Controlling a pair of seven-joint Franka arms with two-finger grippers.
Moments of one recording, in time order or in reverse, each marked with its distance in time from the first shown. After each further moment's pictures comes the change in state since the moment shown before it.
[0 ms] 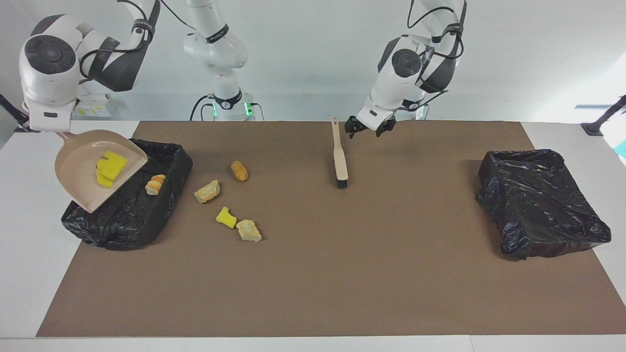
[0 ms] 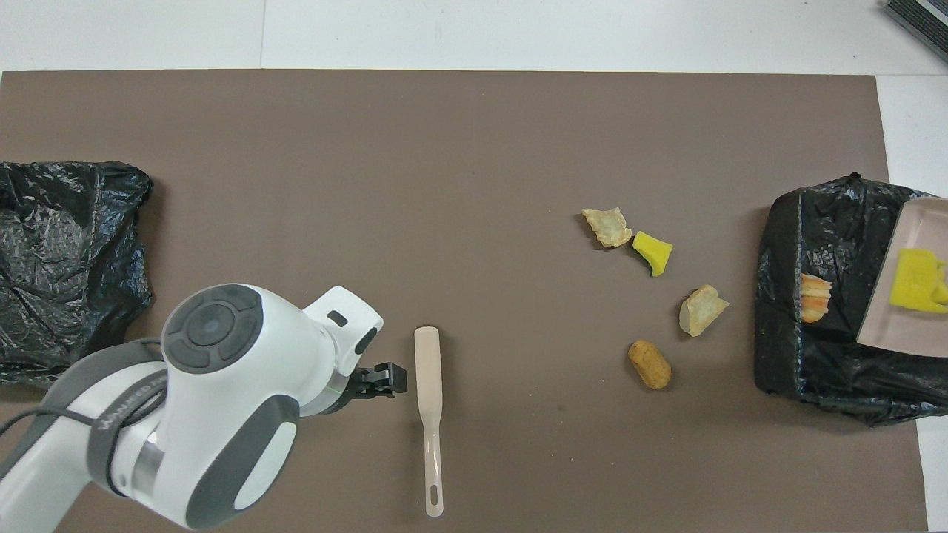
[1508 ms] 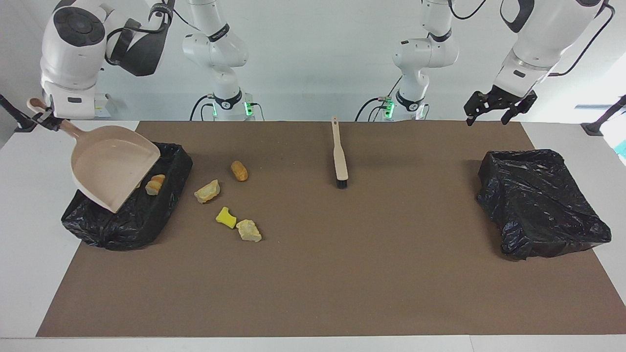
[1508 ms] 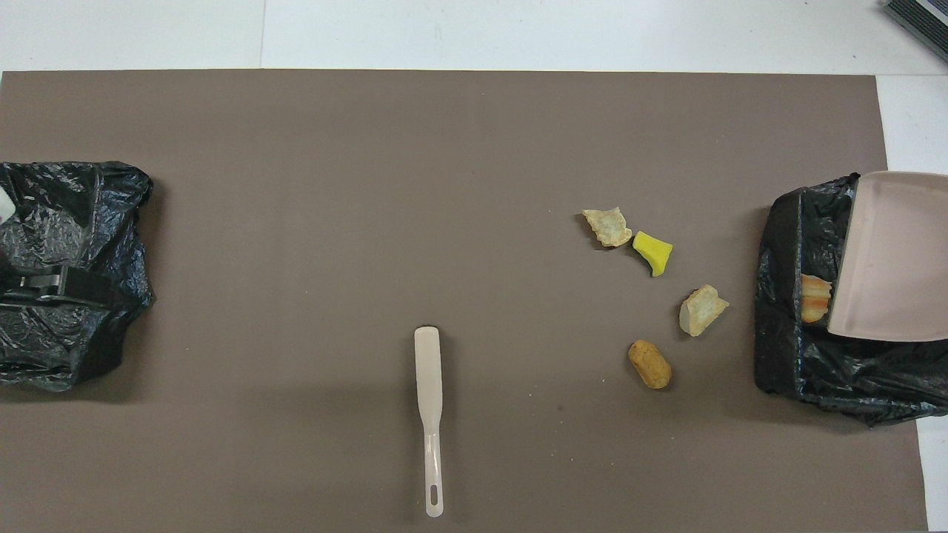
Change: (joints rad) left arm 0.461 0.043 0.008 0.456 0.211 -0.315 0.507; right arm 0.091 -0.036 0.003 0.034 0.141 -0.001 -0.046
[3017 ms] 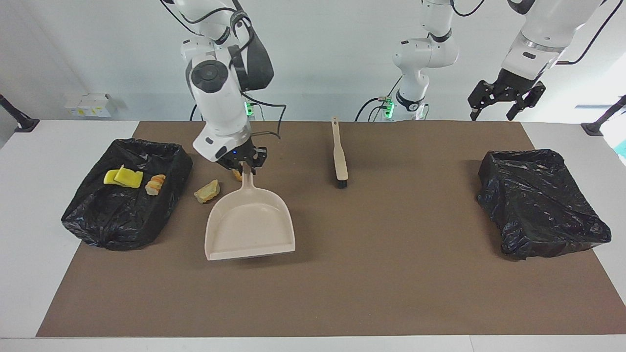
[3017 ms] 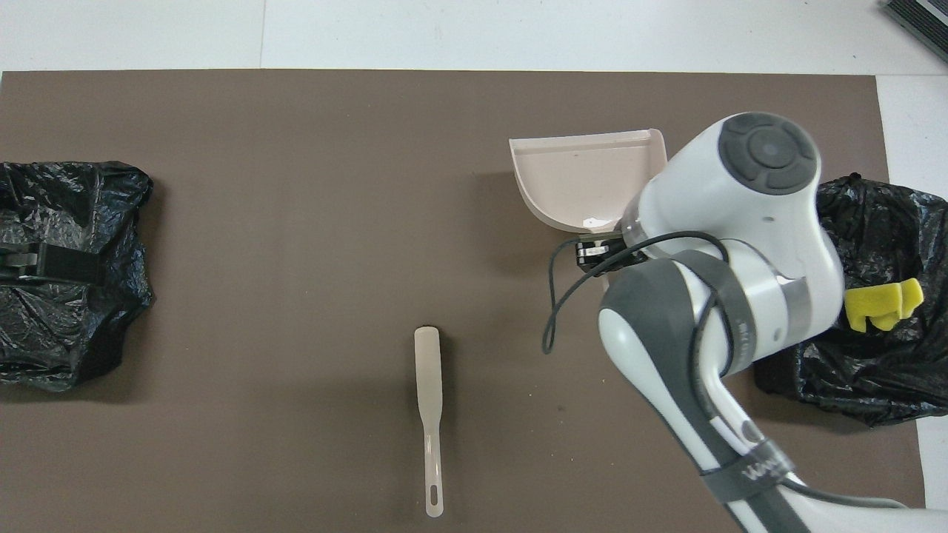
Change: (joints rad) left arm 0.000 0.003 -0.010 0.050 -0.036 0.027 0.004; right arm 0.487 0.217 0.036 0.004 0.699 0.178 1.621
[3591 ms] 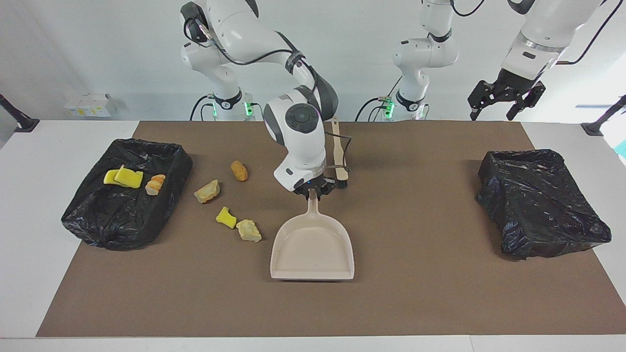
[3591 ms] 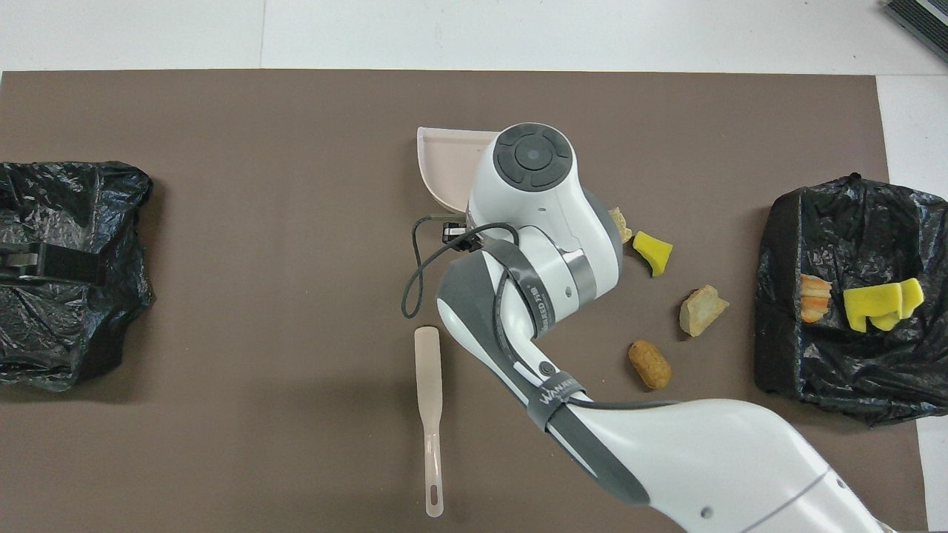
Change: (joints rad) left arm 0.000 0.000 0.000 0.000 -0.001 0.000 0.000; right arm 0.187 0.397 -0.003 0.344 0.002 0.114 0.258
